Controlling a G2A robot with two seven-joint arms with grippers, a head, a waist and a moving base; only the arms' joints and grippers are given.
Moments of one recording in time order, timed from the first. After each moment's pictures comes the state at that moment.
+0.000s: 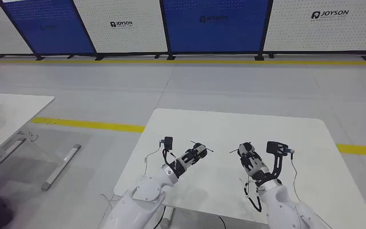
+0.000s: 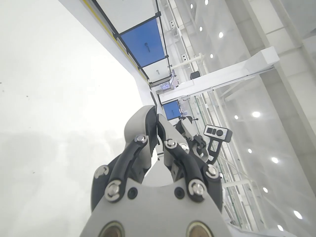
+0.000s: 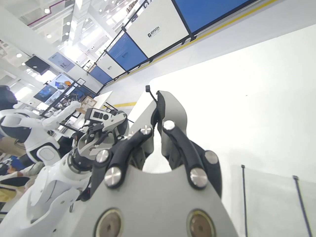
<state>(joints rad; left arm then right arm) 1.54 -1.22 -1.23 -1.70 -0.08 -0.18 -0.28 -1.42 -1.09 0.97 -1.96 -0.48 0.28 0.09</state>
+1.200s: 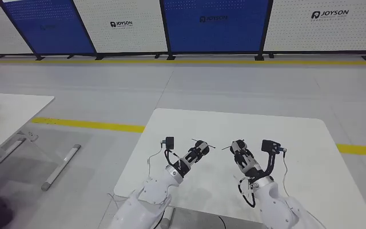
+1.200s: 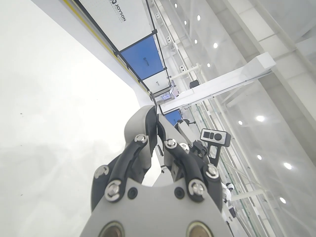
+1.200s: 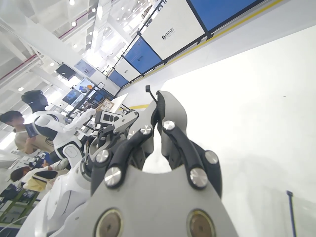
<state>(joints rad) 1.53 -1.23 -1.17 -1.69 -0.04 -0.21 -0.14 -1.38 -1.13 0.93 -1.86 -0.38 0.17 -0.02</state>
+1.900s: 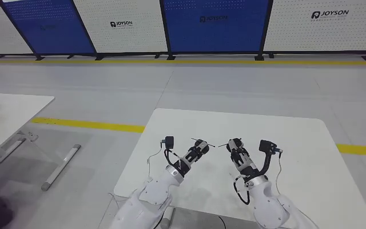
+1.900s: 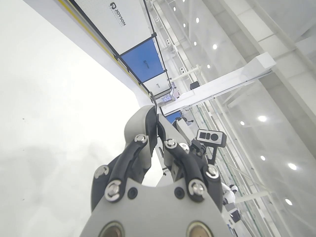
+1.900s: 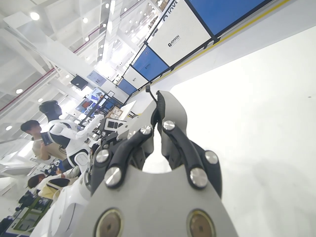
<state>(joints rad) 1.52 -1.24 -1.15 -1.67 0.02 -0.22 -0.08 -1.35 -1.16 0.88 -1.78 -0.34 0.12 -0.10</state>
